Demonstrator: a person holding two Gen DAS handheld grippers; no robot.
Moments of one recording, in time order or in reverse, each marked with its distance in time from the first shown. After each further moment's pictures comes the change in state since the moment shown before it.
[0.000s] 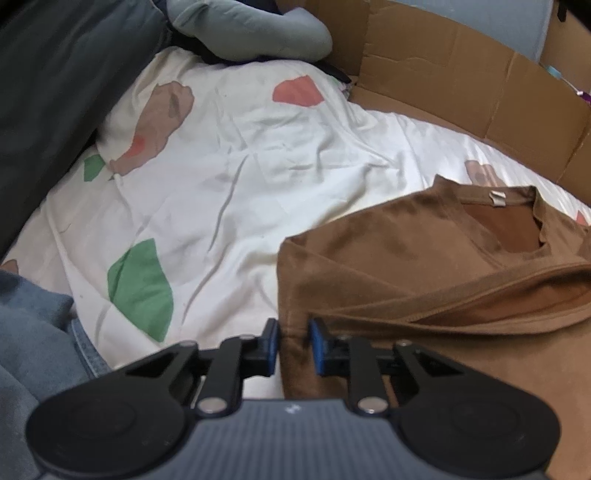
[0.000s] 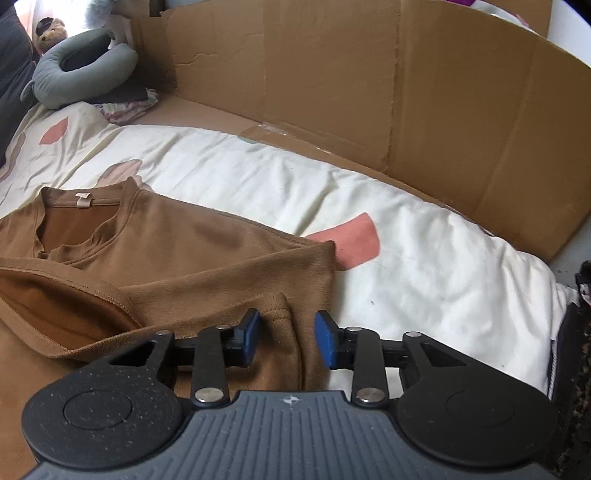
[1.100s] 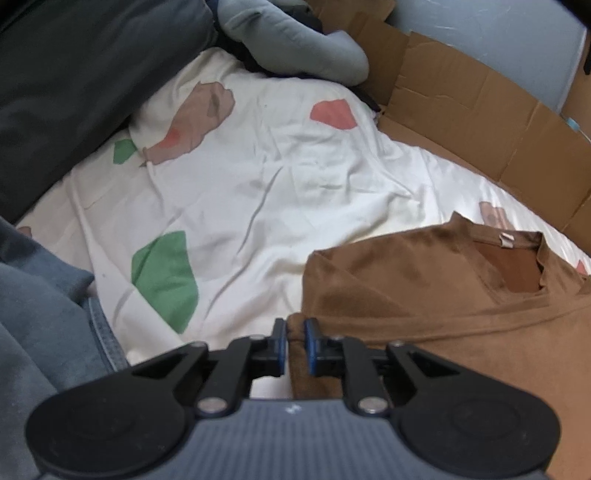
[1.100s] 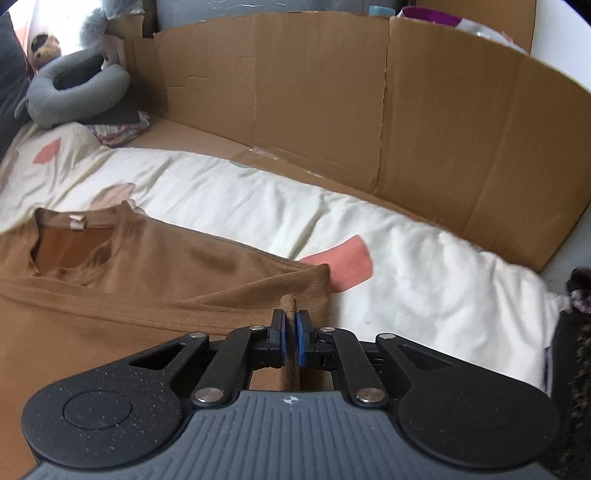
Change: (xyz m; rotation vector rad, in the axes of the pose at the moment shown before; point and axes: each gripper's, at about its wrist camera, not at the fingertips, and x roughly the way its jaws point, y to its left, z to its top) left arm -0.006 0.023 -0.008 -0.130 -0.058 -0.020; right arm -0.008 0.002 -0.002 0.034 -0.086 -0.029
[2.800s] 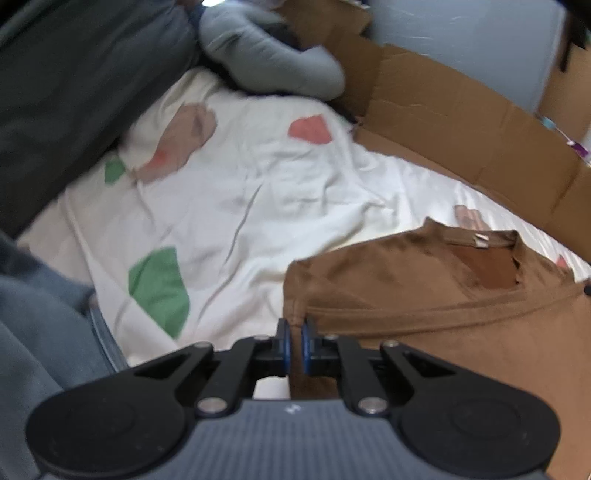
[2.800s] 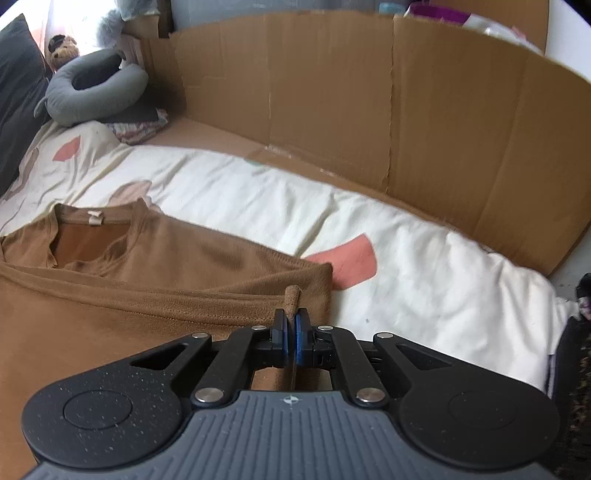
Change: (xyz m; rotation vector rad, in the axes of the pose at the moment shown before) left arm -0.028 -0.010 0.003 0.050 -0.066 -0.046; right arm -0.013 -0.013 0.006 -0.023 0.006 0.063
